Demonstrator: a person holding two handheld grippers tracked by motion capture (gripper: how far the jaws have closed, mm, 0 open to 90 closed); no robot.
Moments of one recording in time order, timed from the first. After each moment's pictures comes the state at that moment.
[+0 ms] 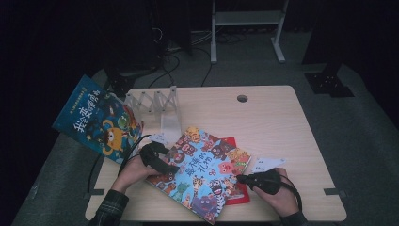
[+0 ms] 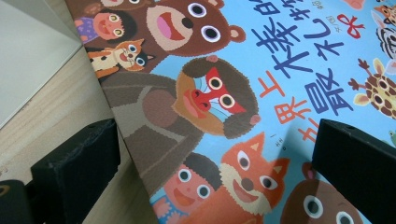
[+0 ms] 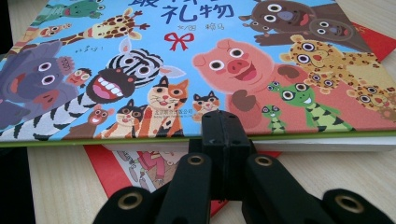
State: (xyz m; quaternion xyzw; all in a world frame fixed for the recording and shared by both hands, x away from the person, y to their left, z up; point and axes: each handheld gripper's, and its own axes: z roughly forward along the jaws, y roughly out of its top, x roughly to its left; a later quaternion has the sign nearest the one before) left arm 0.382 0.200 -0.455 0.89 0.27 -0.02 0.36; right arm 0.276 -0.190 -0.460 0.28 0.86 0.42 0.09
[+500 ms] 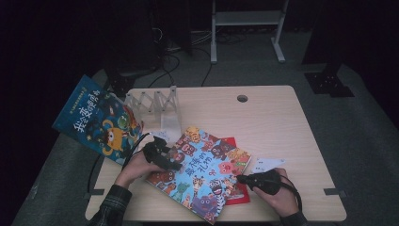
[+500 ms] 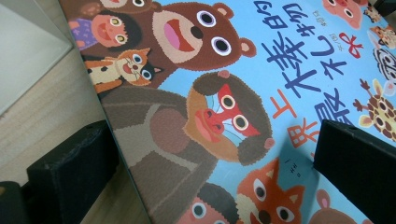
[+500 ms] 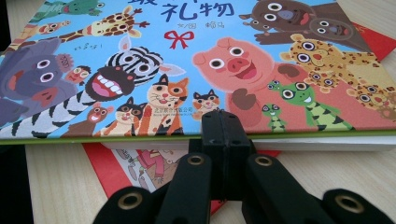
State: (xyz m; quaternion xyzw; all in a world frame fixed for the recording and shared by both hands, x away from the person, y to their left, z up) left arm 0.398 0.197 -0.464 0.88 0.28 -0.08 0.37; right arm 0.275 -0.190 -0.460 0.28 0.86 0.42 0.09
